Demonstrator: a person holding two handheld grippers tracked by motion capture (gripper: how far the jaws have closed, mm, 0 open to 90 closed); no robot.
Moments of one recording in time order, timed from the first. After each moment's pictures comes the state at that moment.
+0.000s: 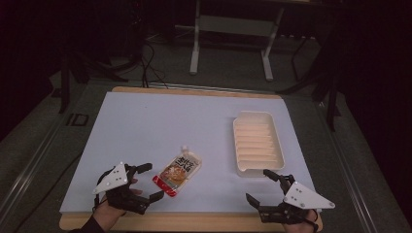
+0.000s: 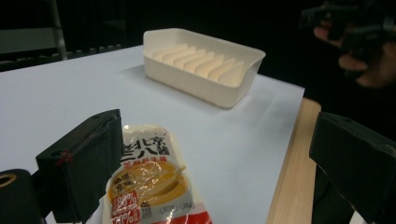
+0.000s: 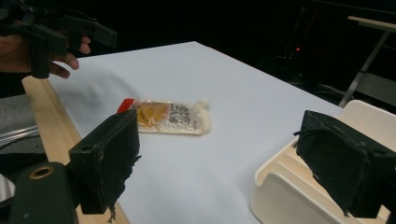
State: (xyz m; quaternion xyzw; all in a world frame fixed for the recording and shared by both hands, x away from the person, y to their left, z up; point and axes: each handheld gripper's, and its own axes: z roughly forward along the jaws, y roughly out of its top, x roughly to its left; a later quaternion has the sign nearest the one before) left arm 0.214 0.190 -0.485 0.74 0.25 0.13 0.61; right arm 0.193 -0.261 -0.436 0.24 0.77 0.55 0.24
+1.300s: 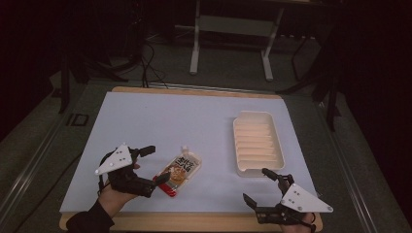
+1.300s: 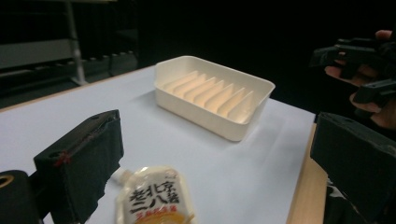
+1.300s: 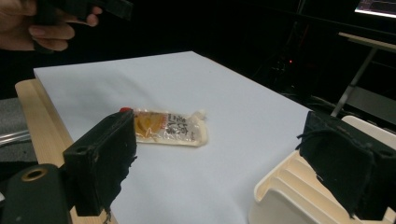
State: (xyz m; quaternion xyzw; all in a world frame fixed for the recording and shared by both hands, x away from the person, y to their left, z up) left arm 0.240 0.172 -0.426 0.74 0.27 0.14 0.60; right arm 0.189 -0.251 -0.433 0.22 0.76 0.56 0.26
